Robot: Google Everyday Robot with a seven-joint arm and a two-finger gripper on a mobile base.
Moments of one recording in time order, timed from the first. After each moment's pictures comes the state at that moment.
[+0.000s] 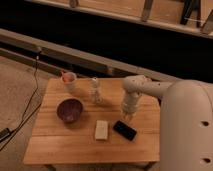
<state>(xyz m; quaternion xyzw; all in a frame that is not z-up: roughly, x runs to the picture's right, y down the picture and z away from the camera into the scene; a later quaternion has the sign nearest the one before) 0.125 0.213 0.843 -0.37 0.33 0.66 0.56</state>
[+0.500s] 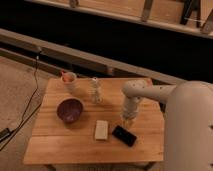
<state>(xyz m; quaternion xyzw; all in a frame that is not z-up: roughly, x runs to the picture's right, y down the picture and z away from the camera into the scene) 0.120 0.239 0.823 -0.38 0.34 0.66 0.55</state>
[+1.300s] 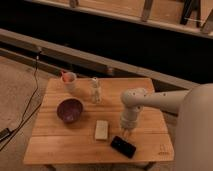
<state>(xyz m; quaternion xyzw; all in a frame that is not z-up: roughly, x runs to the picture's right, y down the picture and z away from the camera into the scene) 0.104 0.288 0.776 -0.39 0.35 0.65 0.55</state>
